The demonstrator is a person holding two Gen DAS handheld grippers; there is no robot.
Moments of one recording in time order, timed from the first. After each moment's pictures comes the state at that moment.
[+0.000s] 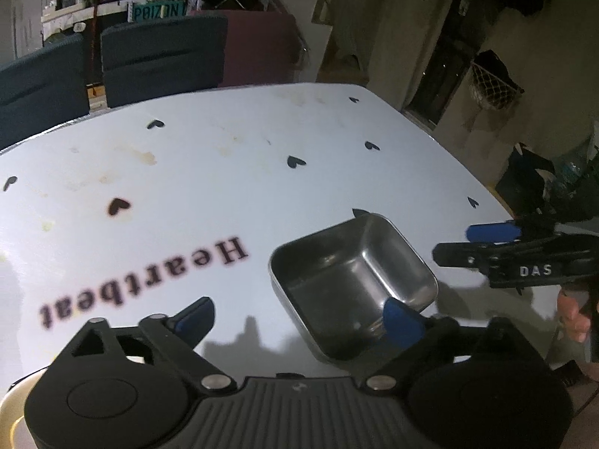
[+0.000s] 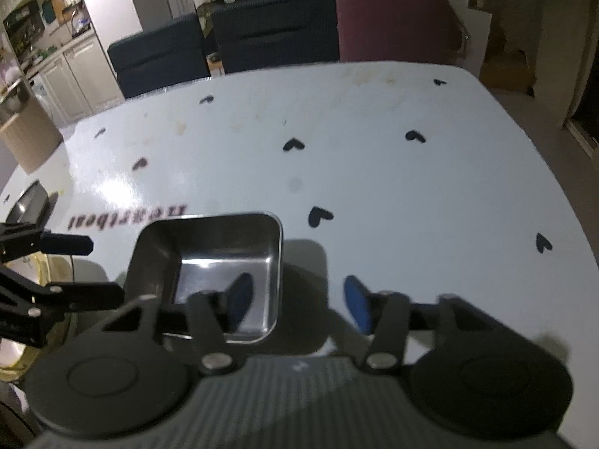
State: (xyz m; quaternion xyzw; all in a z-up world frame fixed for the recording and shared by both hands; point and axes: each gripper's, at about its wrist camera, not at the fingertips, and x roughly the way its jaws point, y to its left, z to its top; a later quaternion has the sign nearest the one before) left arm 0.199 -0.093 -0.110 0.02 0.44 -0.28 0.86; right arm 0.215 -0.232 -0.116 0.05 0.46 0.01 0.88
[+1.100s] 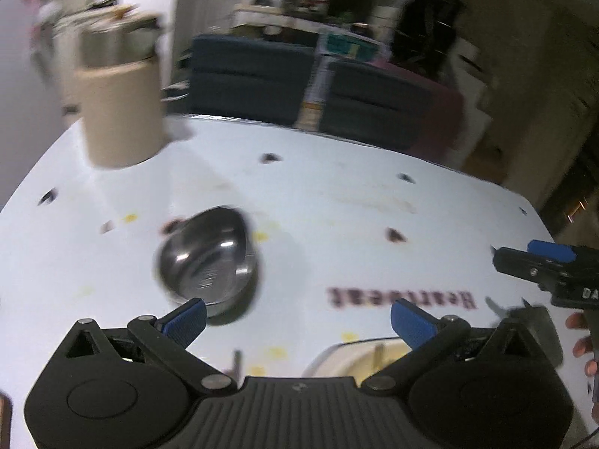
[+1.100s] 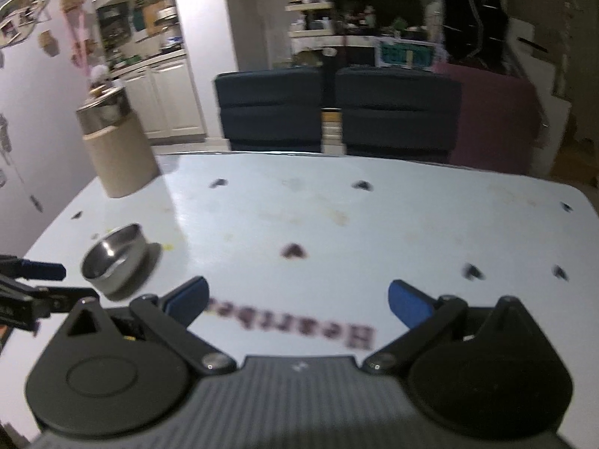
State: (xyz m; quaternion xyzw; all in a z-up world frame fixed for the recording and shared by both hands) left arm 0.194 0.154 -0.090 -0.11 0.41 -0.04 0.91; right arm 0.283 -0.053 -0.076 -0.01 0.38 0.15 0.91
